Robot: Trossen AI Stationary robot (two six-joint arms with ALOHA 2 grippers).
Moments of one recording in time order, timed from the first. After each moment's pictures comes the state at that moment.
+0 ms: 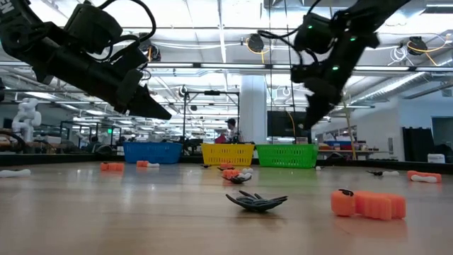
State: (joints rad) left arm 0.05 1.24 0.25 0.60 -0.35 -0.10; right arm -0.32 1.37 0.89 -0.48 0.18 0.13
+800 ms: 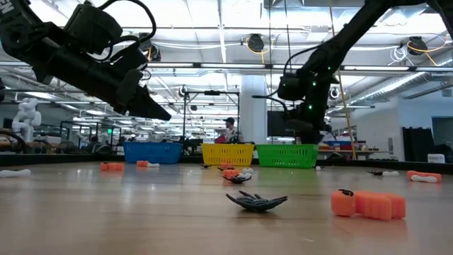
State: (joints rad) left arm 0.05 1.24 0.25 0.59 -0.35 -0.11; right arm -0.74 1.78 1.16 -0.60 0.05 -0.02
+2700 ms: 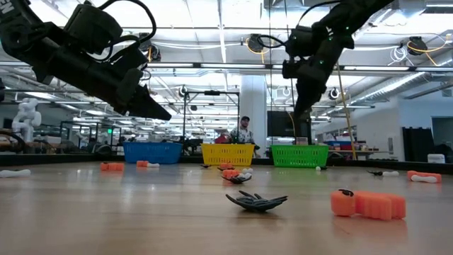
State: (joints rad) left arm 0.05 1.24 0.25 0.59 -0.34 -0.12; right arm -0.61 1.49 1.15 -0.69 -0.17 -0.22
